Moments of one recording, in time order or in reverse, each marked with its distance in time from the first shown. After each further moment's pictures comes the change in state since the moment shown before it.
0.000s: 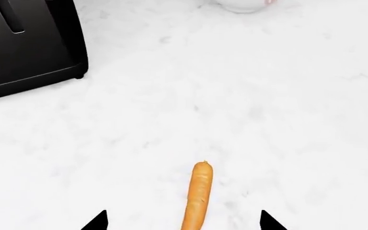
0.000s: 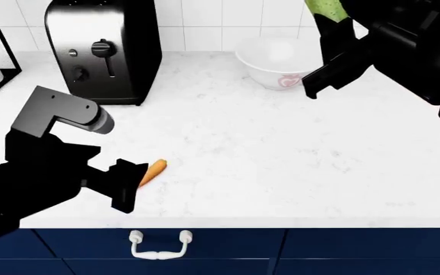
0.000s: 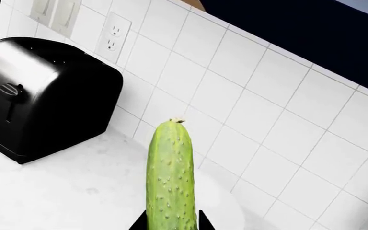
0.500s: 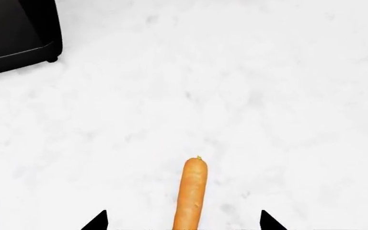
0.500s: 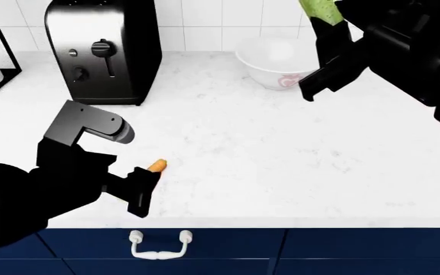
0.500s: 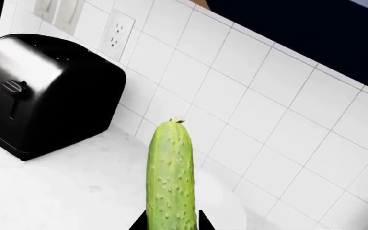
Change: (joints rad) left arm 0.062 0.080 0.039 -0.061 0.101 0.019 0.054; right arm 0.003 -0.004 -0.017 0.000 -0.006 -0.003 -0.007
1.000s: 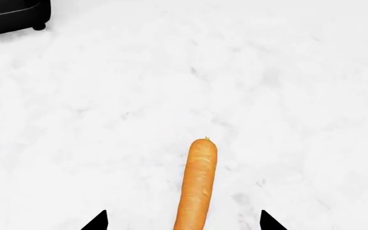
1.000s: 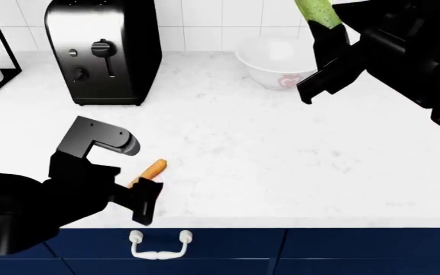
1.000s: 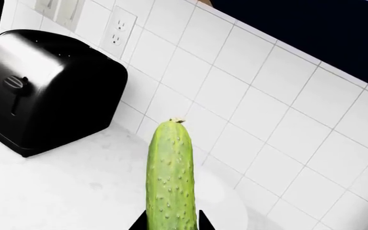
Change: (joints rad) left arm 0.077 0.020 0.027 -0.034 0.065 0.040 0.034; right arm 0.000 0.000 -0.014 -0.001 -0.002 -0.002 0.000
